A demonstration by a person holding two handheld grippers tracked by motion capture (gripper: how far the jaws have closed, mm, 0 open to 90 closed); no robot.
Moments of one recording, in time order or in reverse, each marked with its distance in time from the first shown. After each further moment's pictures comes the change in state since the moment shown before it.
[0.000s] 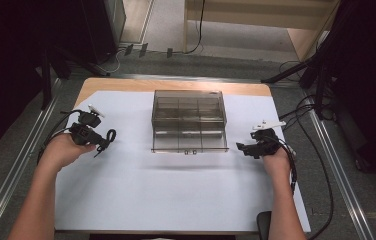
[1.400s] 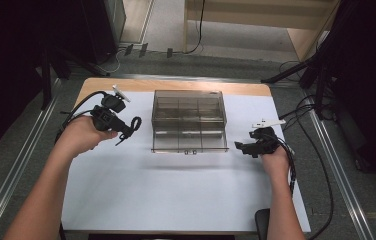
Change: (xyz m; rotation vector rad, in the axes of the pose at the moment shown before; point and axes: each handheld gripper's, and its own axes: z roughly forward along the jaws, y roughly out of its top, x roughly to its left) left arm -0.081 0.058 -0.049 -0.031 -0.073 0.133; right arm 0.001 0.004 0.002 -0.008 0.024 0.029
